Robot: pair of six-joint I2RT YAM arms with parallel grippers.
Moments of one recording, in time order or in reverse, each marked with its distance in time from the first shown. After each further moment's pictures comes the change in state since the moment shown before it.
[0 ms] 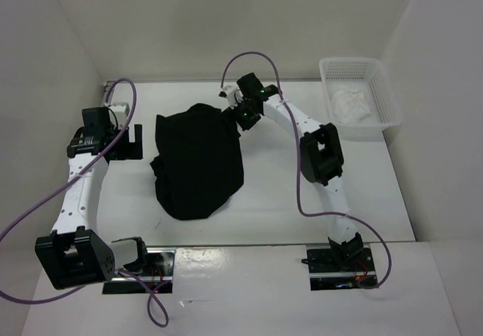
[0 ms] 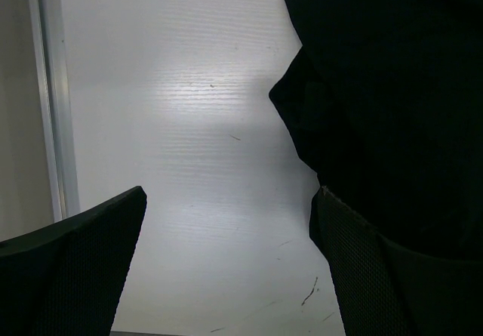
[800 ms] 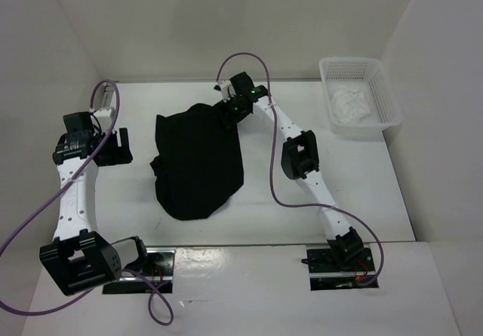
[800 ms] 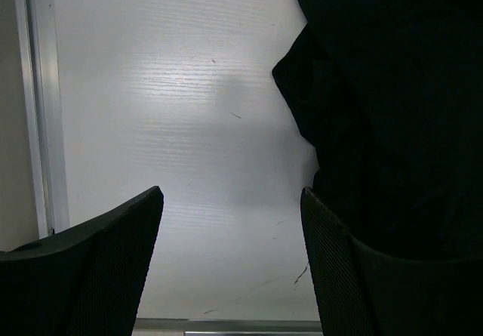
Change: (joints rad) left arm 0.153 -0.030 -0.003 -0.072 0.145 0.032; right arm -0.015 0.512 0.653 -0.060 0.000 0.078
